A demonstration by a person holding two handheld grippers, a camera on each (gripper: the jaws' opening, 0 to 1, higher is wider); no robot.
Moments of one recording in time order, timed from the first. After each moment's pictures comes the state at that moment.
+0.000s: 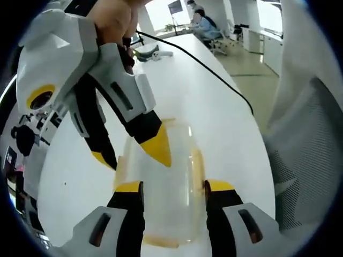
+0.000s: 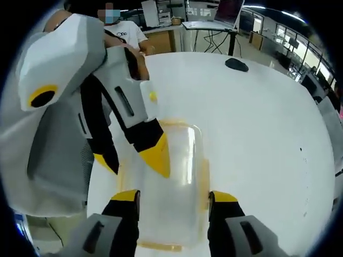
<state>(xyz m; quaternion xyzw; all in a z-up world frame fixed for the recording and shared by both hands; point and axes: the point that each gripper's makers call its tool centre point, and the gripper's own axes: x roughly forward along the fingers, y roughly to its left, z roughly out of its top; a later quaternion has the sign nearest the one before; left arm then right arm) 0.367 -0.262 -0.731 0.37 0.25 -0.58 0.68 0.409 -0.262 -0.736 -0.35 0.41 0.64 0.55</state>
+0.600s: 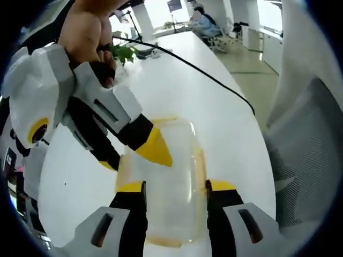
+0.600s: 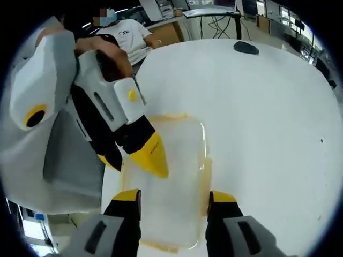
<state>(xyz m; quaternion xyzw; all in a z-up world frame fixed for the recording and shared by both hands) 0.368 -0.259 -0.733 0.38 0.25 -0.58 0.68 0.405 -0.261 -0.745 -0.31 0.49 0.67 0.46</state>
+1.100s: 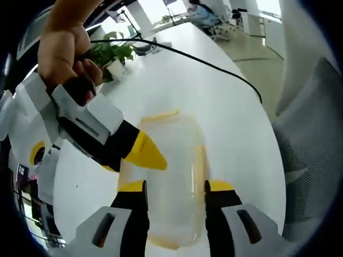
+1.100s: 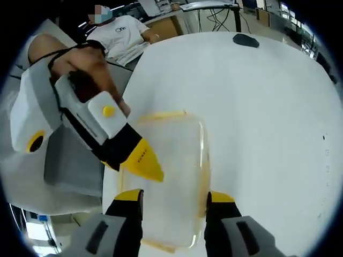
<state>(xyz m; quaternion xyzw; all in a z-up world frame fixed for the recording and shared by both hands) 0.367 -0.262 -0.736 0.44 0.22 -0.54 0.69 0.406 -0.262 -0.746 -0.33 0.49 0.65 0.47</state>
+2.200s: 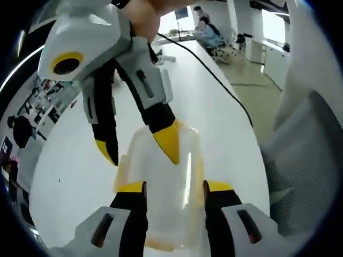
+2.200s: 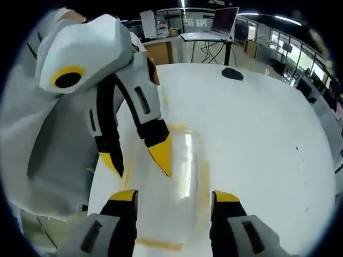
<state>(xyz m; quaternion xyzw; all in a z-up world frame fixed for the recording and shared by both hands) 0.364 -0.266 -0.726 0.33 0.26 -0.59 0.69 0.401 -0.270 -0.723 -0.32 0.36 0.65 0.59</state>
